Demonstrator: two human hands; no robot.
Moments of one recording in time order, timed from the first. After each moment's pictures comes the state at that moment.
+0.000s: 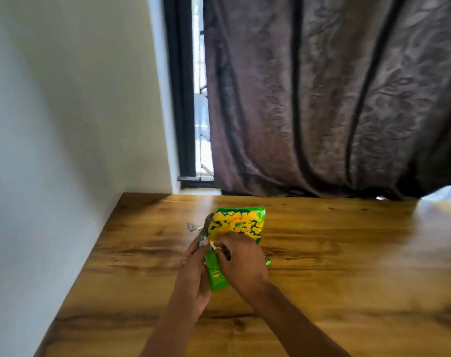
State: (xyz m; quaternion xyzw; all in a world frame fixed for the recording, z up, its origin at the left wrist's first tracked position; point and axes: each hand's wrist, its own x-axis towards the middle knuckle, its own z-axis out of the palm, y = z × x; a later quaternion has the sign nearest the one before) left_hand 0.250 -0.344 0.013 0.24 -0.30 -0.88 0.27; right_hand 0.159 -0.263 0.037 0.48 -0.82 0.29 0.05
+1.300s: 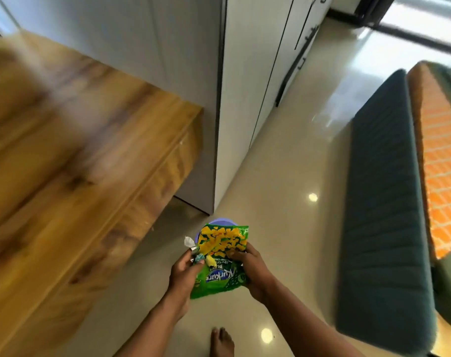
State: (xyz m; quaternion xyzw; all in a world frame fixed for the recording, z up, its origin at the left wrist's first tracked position) left_hand -0.026 0.349 -0.303 0.24 -0.63 -0.66 -0.32; right_hand 0.004 0.518 -0.288 -0.44 -0.51 0.72 -0.17
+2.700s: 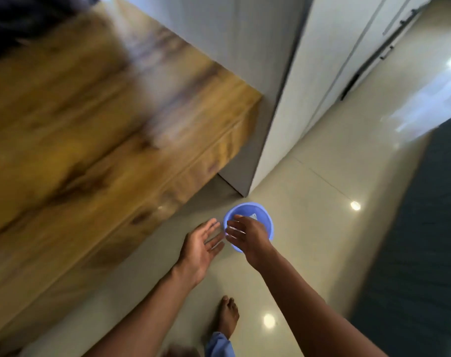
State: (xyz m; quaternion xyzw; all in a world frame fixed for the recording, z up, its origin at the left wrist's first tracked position) left_hand -0.027 0.341 -0.224 0.38 -0.45 -0.76 -0.26; right_hand -0.045 0.479 -0.258 -0.42 -0.45 0.75 -0.24
